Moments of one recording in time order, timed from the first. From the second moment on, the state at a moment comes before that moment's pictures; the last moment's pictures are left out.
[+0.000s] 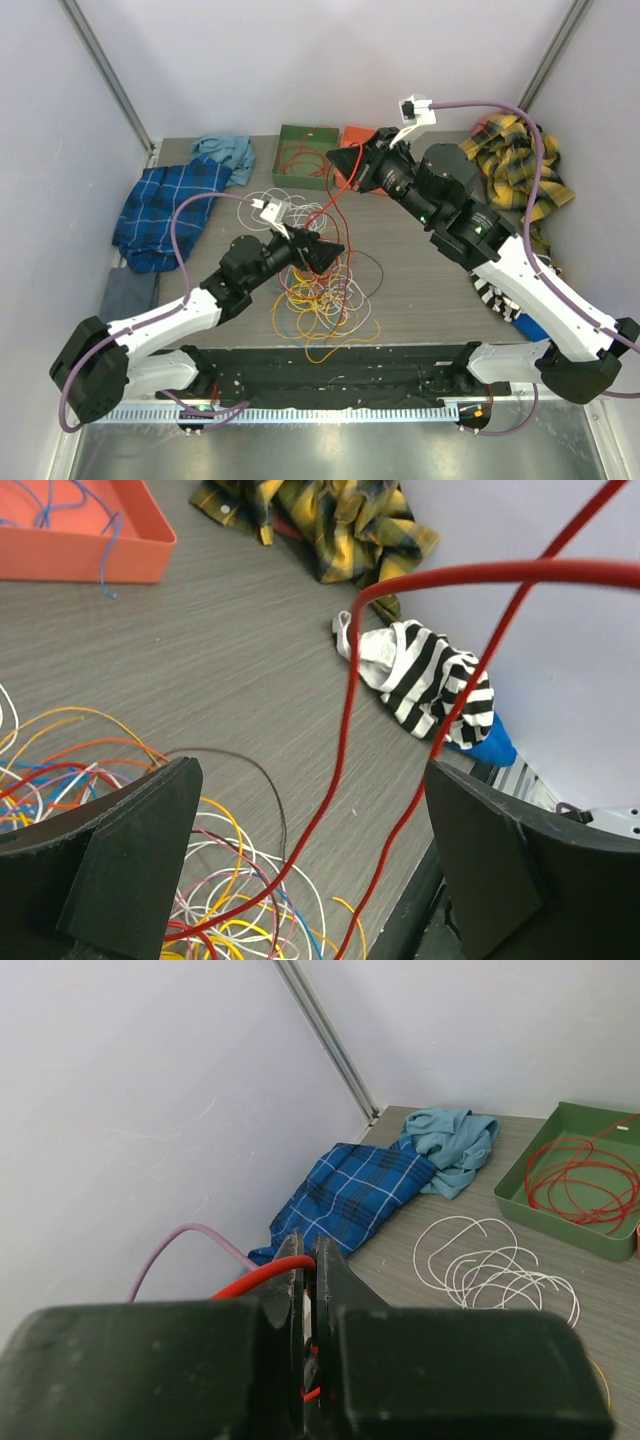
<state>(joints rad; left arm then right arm) -0.77 1.12 0.56 0.55 0.11 -0.56 0.81 1.23 1.51 -0.20 0.12 0.50</state>
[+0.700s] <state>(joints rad) -0.77 1.17 0.39 0.85 0.21 -0.63 0.81 1.23 1.50 -0.19 0.11 0.51</state>
